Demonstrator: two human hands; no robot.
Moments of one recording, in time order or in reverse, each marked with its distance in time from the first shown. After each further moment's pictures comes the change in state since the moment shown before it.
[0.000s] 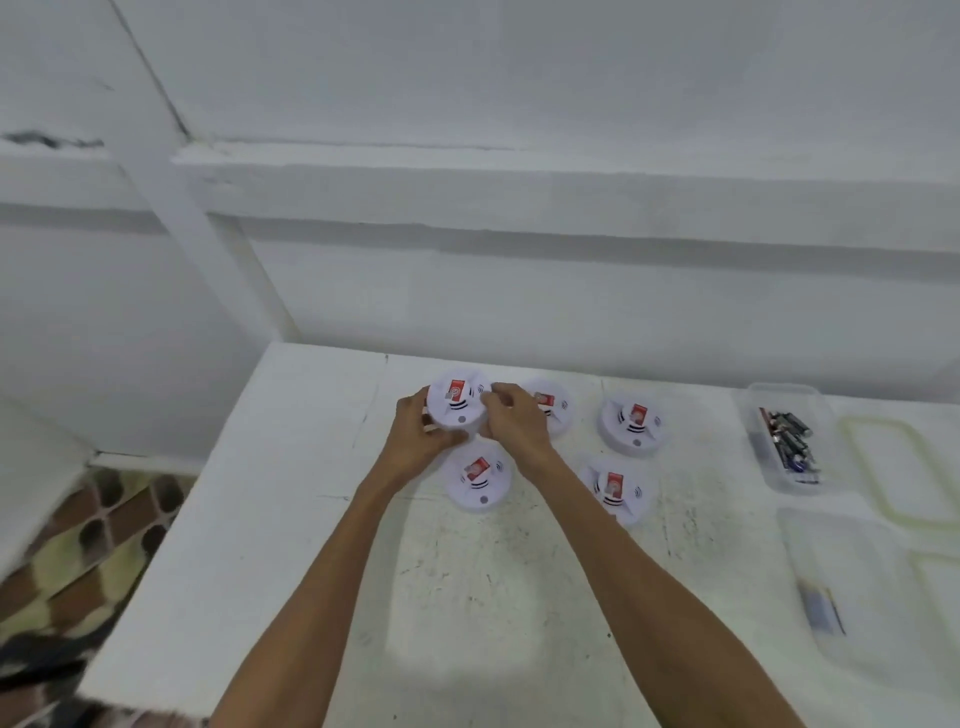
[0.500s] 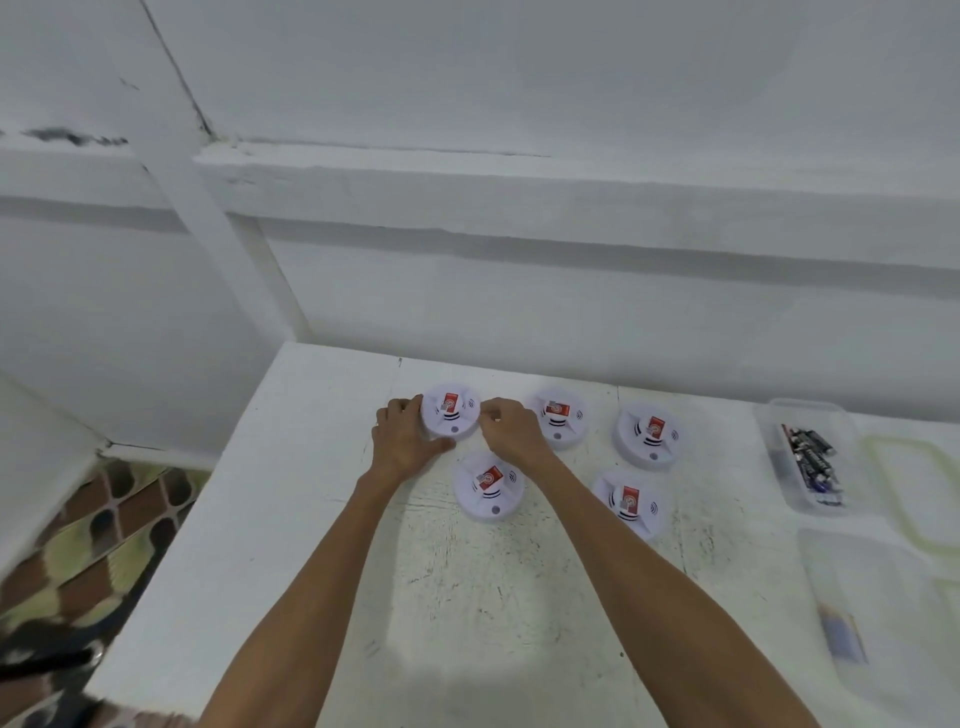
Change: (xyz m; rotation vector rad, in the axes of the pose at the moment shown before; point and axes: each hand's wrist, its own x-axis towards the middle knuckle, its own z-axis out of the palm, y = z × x) left_hand 0.034 -0.055 -0.023 0.638 0.110 -0.200; right_hand 0.031 0.011 0.026 -0.471 -0.178 -0.095
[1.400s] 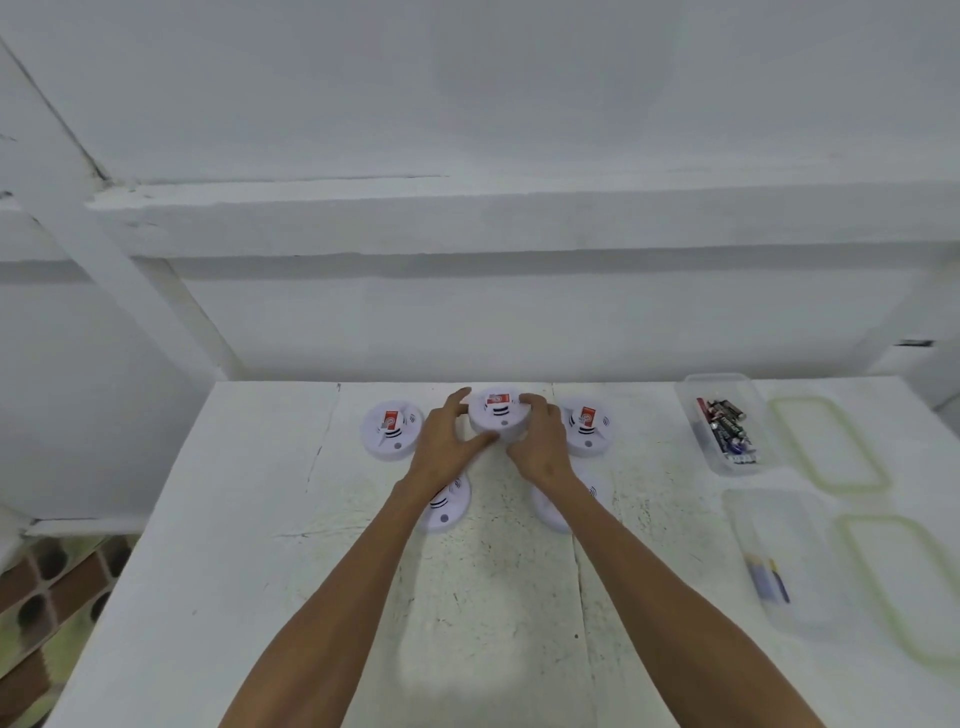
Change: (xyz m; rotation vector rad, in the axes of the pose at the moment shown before) left_hand -0.029 0.124 0.039 -0.437 -0.103 0.270; right_hand -0.036 0.074 -0.069 0.053 0.336 0.040
